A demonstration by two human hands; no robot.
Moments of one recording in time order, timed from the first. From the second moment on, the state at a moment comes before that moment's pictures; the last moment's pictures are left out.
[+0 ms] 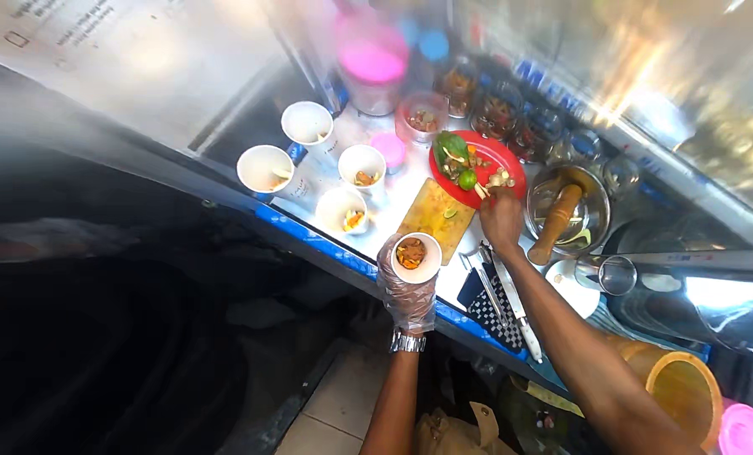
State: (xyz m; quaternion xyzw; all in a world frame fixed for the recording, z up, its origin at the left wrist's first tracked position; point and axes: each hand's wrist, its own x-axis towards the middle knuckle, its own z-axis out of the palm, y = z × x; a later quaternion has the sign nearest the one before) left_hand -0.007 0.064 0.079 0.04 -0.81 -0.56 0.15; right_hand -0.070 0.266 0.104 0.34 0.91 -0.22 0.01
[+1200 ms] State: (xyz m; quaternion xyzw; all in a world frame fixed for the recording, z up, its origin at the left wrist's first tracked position) left_hand -0.033 0.070 0.067 0.04 -0.84 -0.52 0.15; right_hand -0.074 0.246 0.084 0.03 0.96 -0.22 0.14
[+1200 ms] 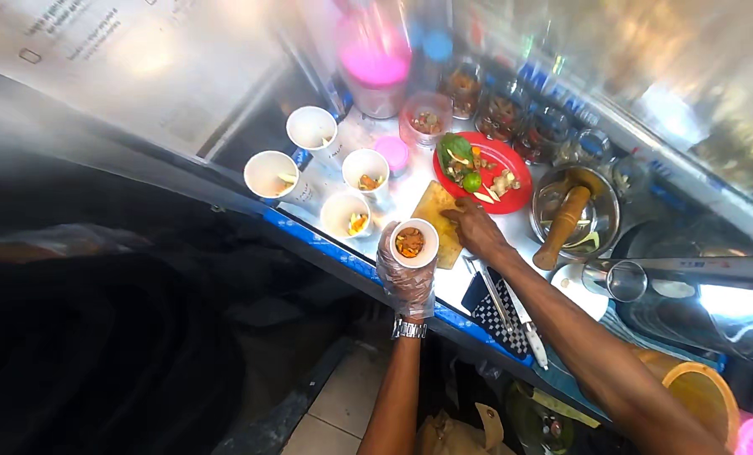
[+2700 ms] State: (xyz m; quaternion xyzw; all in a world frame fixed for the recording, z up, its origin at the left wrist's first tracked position) left_hand -0.016 0.091 0.103 -0.03 -0.87 -0.49 0.05; right_hand -0.025 0.220 0.160 -0.24 0.96 -0.14 0.03
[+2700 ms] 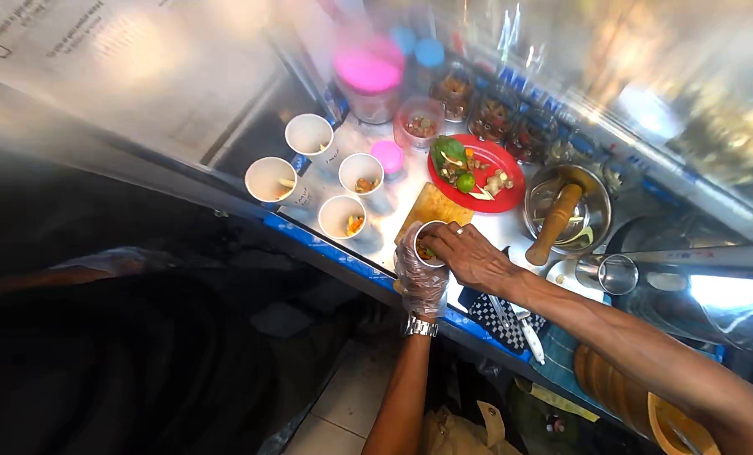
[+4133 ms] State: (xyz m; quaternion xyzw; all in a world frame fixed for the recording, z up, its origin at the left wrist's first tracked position) left_hand -0.018 0.095 0.080 -0.02 -0.85 -0.51 0.08; right_hand -0.036 0.231 0.157 -0.23 0.96 -0.11 -0.05
